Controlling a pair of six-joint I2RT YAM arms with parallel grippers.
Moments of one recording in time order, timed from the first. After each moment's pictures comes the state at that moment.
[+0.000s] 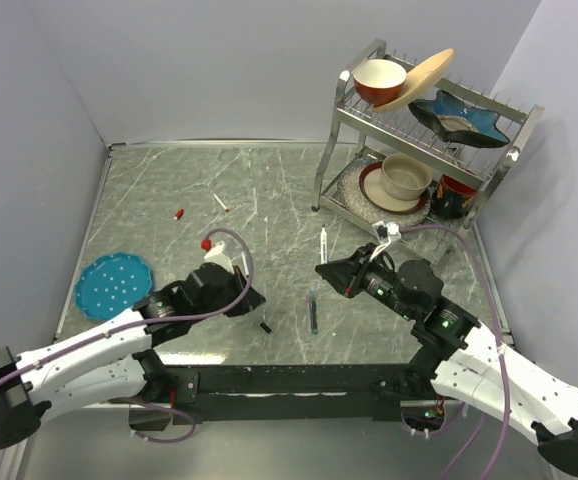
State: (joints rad) left arm -0.91 0.87 0.56 -0.24 -0.09 -1.00; right arm 0.81 0.63 0.56 -0.03 -0.03 0.62
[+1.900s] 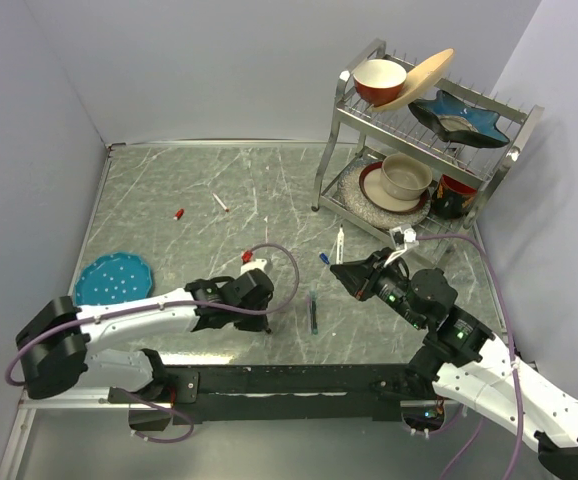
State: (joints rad) left arm -1.06 1.25 0.73 -0.48 -0.12 -0.90; right arm 0.81 0.51 0.55 -0.15 0.09 0.58
